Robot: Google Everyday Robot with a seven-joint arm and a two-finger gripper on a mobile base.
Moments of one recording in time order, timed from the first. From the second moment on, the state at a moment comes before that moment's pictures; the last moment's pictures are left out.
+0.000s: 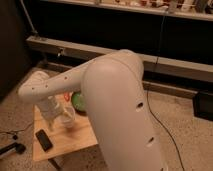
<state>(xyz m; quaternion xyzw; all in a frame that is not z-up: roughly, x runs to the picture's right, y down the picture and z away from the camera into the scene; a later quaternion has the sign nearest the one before) -0.233 0.177 0.730 -0.30 0.24 0.40 0.83</state>
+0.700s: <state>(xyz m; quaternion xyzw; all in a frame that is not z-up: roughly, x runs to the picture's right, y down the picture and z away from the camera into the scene) -0.247 0.184 0.735 -0.27 0.24 0.39 0.85</state>
